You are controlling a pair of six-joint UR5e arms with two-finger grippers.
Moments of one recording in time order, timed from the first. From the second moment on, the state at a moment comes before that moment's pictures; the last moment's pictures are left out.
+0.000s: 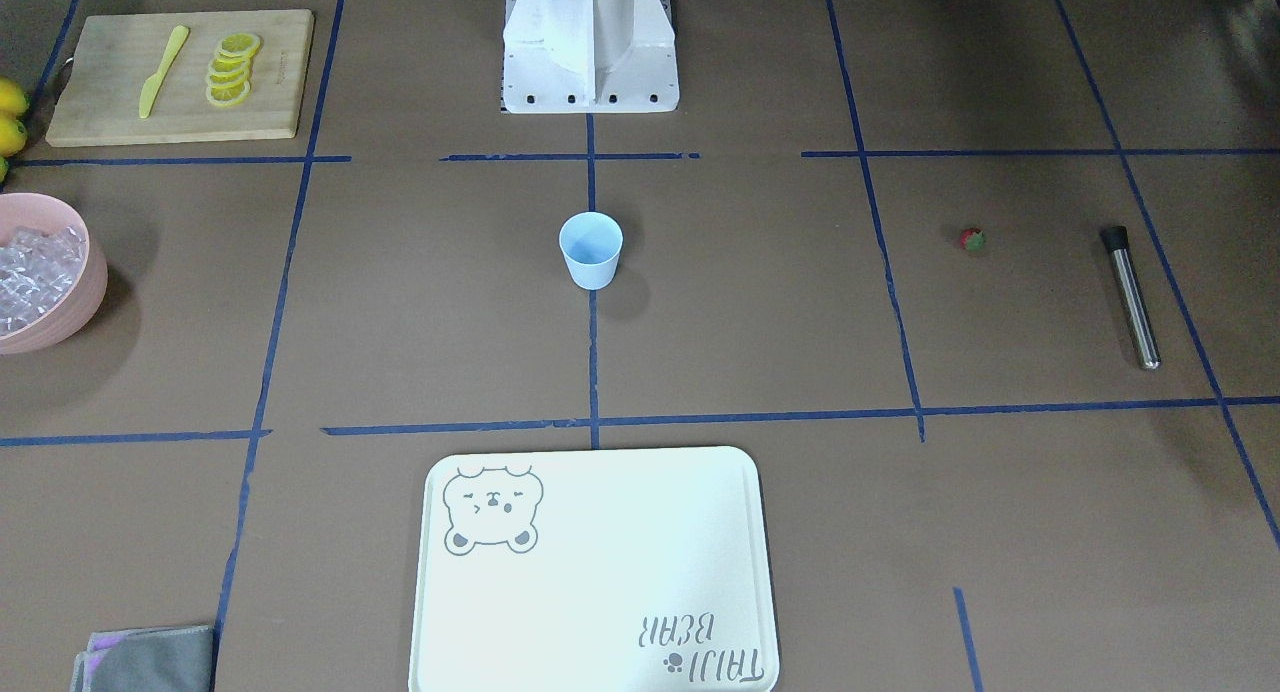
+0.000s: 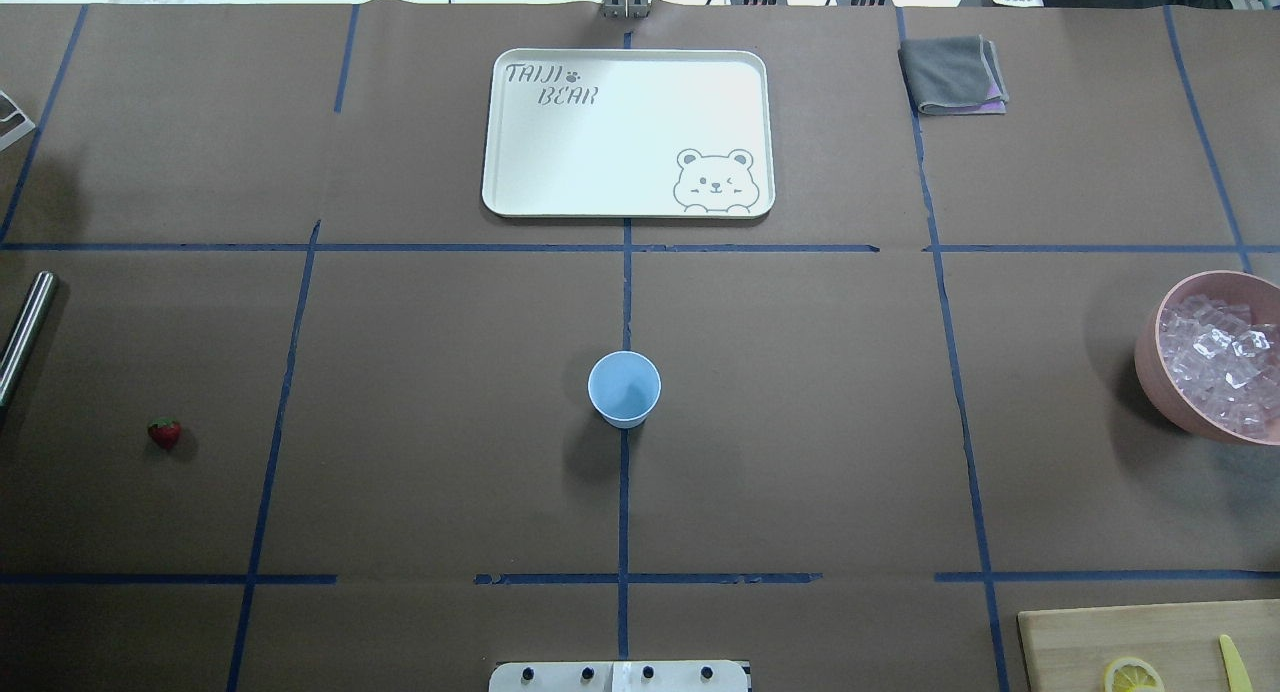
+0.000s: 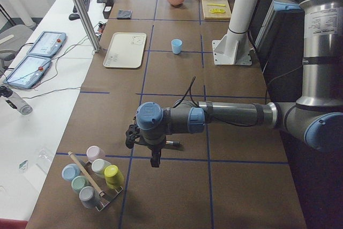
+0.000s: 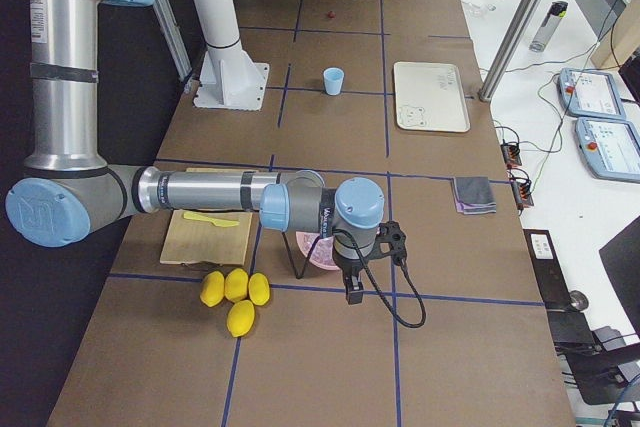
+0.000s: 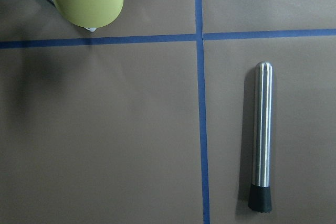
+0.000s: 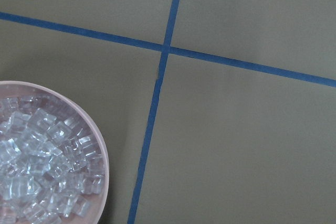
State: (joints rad) left arm -1.60 -1.48 -1.68 -1.50 -2.38 0.10; right arm 1.61 -1.64 1.69 -1.64 2.31 -0.23
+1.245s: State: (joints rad) left arm -1.60 -1.49 -1.68 -1.50 -2.38 0.10; right arm 1.39 -1.62 1.72 -1.32 2.32 -0.14
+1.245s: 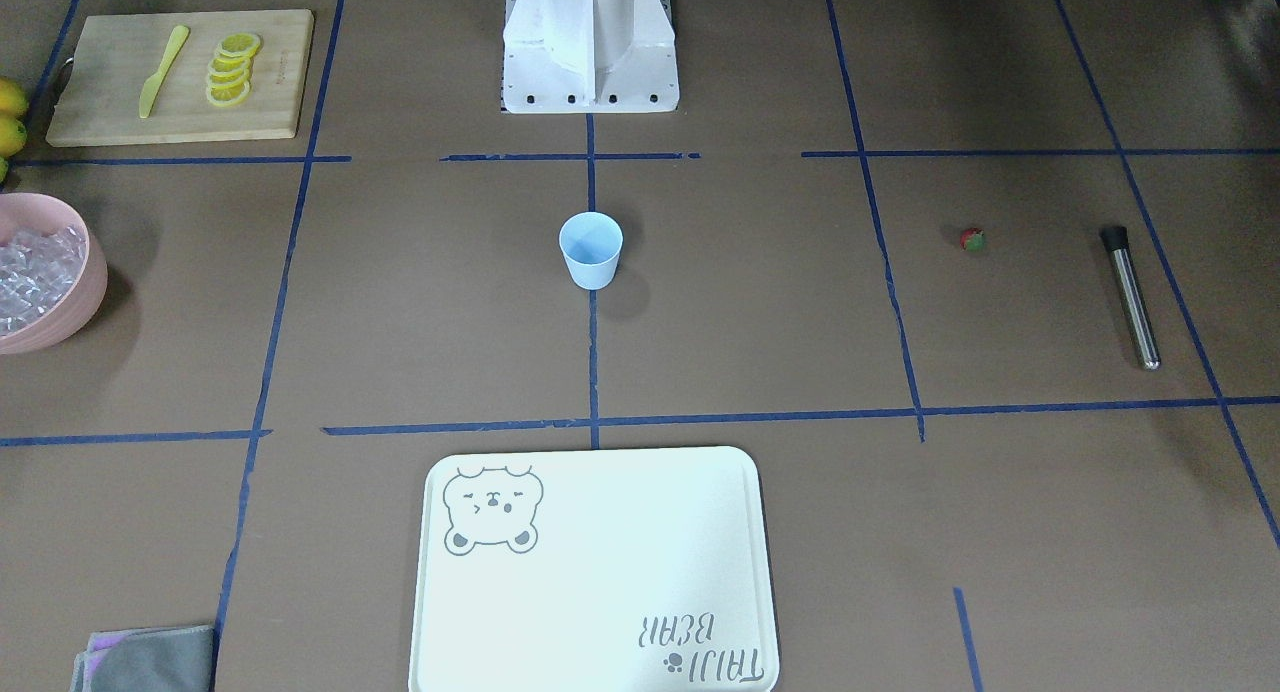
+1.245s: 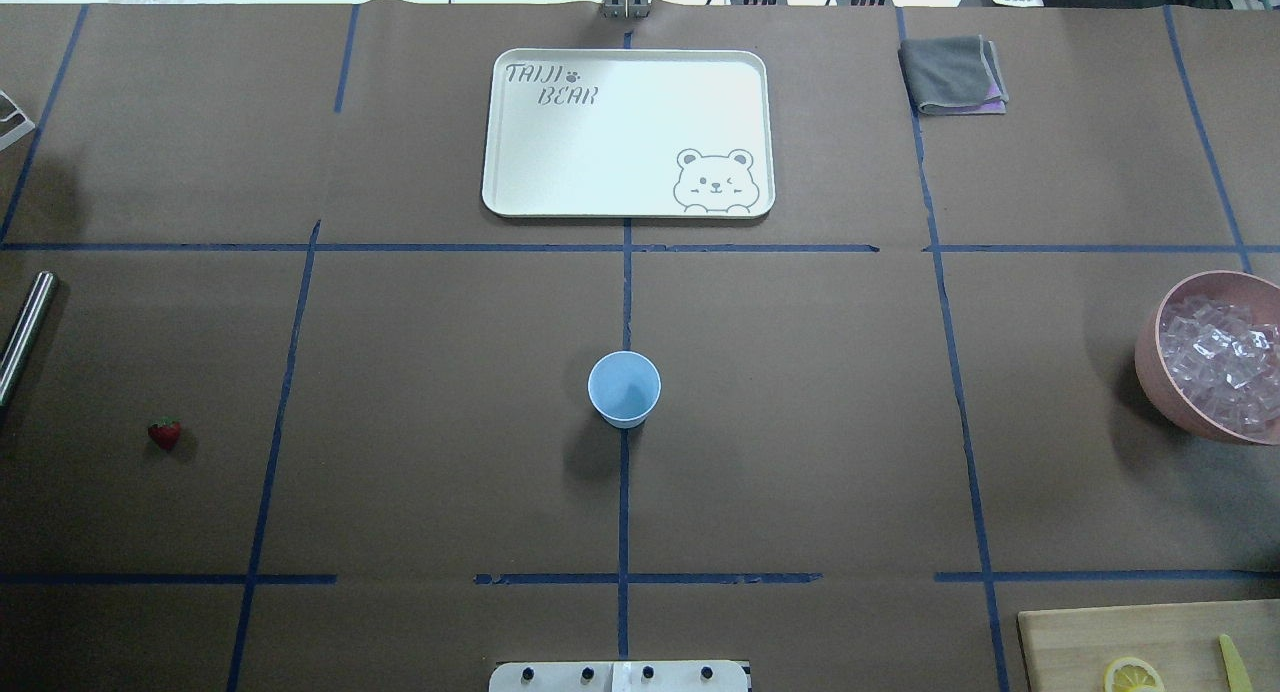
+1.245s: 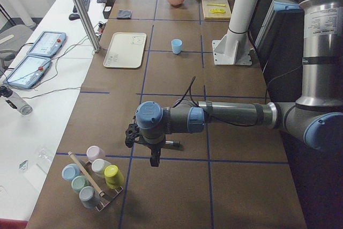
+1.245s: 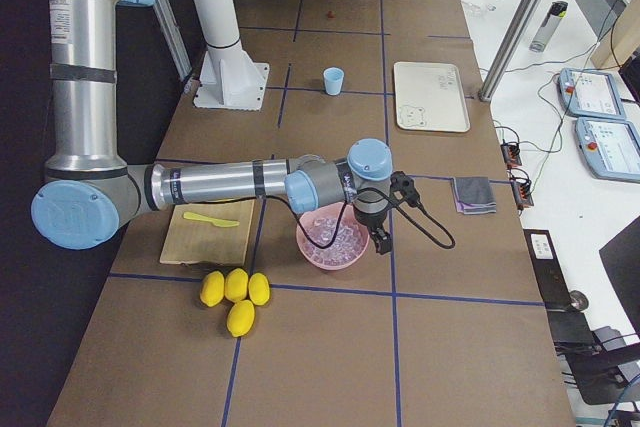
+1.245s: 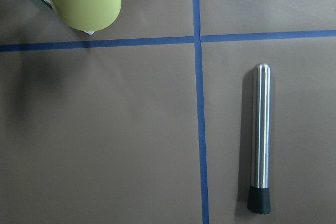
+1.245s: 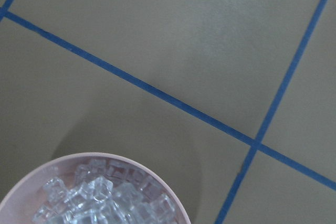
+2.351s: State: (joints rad) left arm -1.60 -1.49 -1.66 -1.51 -2.38 0.10; right arm 1.17 -1.70 1.71 -1.18 2.34 -0.14
